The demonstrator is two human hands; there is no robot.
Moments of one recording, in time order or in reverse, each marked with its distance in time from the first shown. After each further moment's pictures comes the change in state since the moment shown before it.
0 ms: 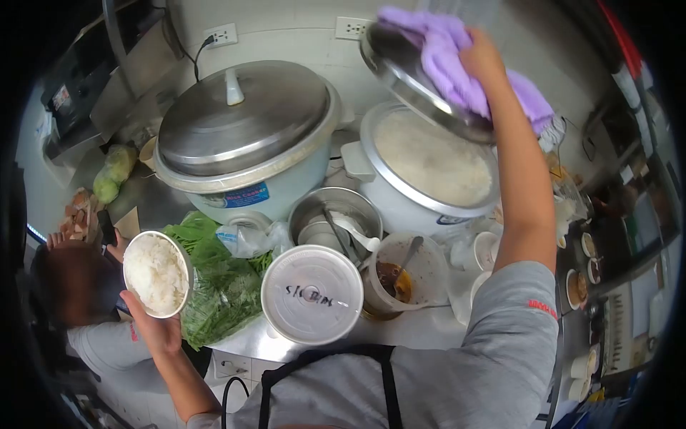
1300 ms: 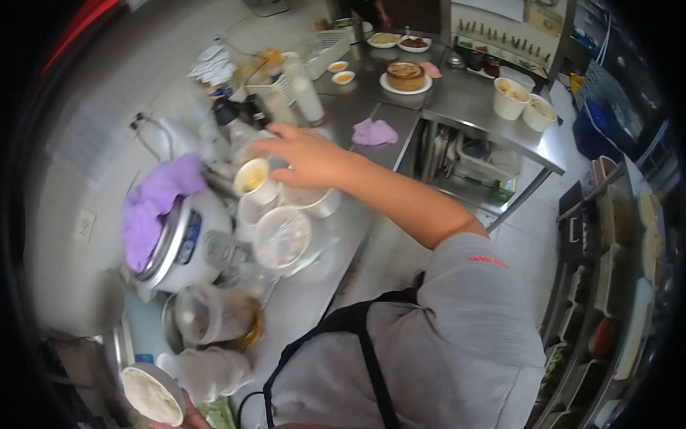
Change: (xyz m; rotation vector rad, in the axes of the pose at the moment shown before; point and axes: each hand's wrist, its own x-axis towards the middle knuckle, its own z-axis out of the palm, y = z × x) left_hand -0.176 -0.094 0.131 0.743 -0.337 0.235; right_hand -0.412 0.168 -0.271 0.160 -0.193 0.253
